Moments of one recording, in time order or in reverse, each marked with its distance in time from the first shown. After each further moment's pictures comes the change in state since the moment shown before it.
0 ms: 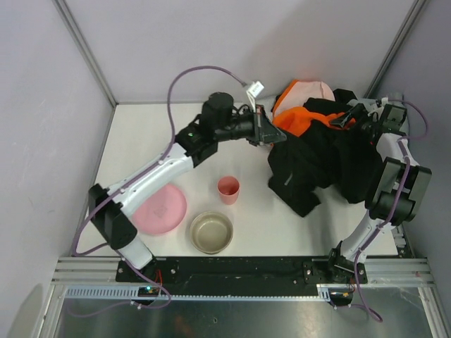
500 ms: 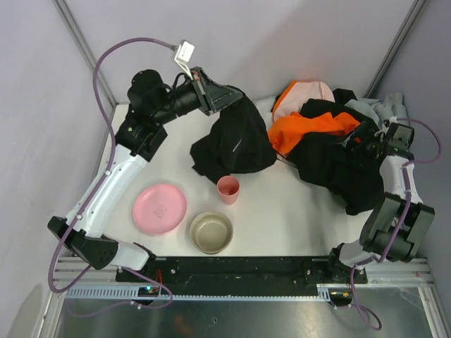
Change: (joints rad) left arm 0.250 -0.238 0.055 0.007 0.078 -0.016; right arm -0.046 -0.340 -0.259 -0.160 0.162 -0.077
